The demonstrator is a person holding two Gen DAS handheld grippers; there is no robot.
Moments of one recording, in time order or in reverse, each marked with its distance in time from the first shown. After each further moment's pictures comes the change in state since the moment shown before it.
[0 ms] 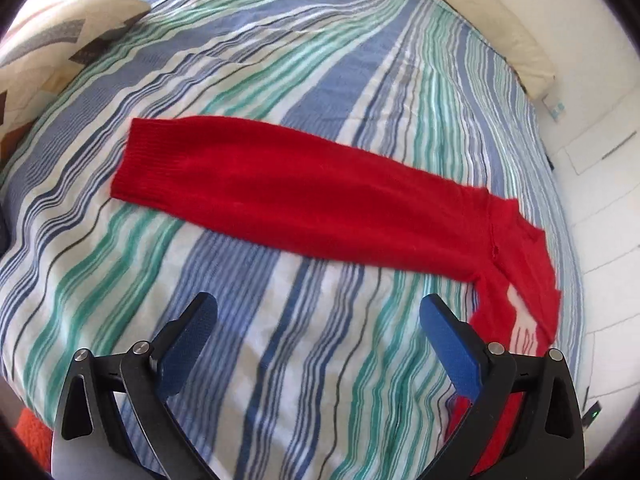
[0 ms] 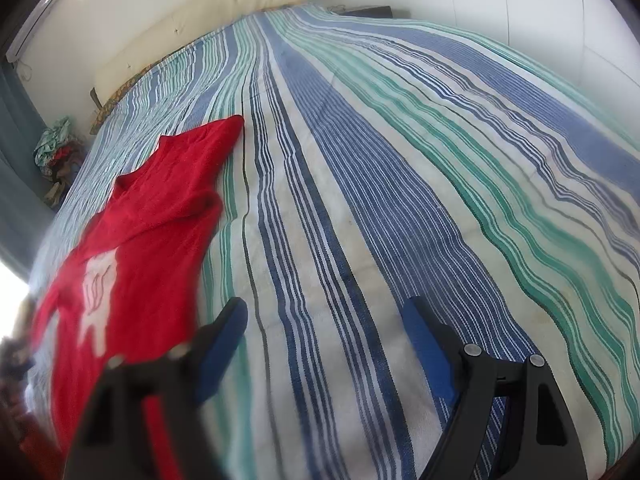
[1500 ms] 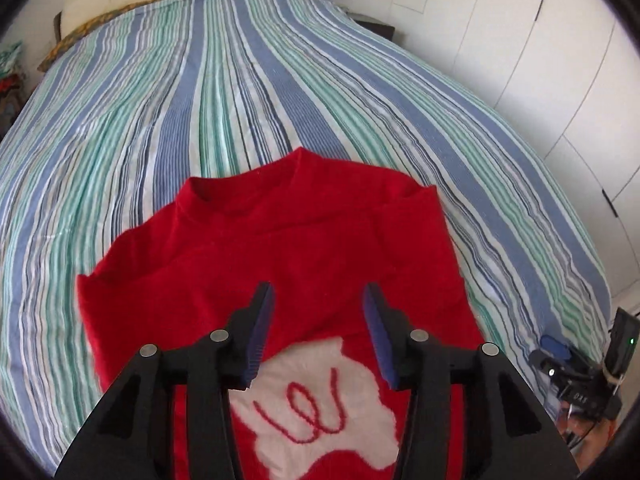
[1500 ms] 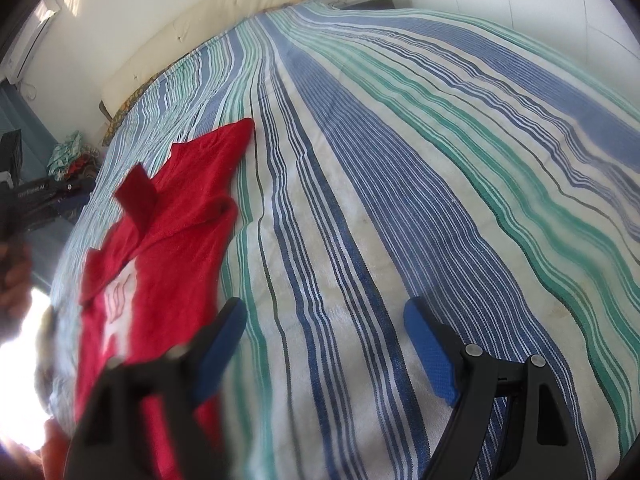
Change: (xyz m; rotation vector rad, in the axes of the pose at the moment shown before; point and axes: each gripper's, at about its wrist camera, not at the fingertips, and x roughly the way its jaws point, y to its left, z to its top) left arm 0.066 -0.388 -0.097 0.833 0.040 -0.123; right arm 0.004 -0.004 0.005 0.055 0.020 0.087
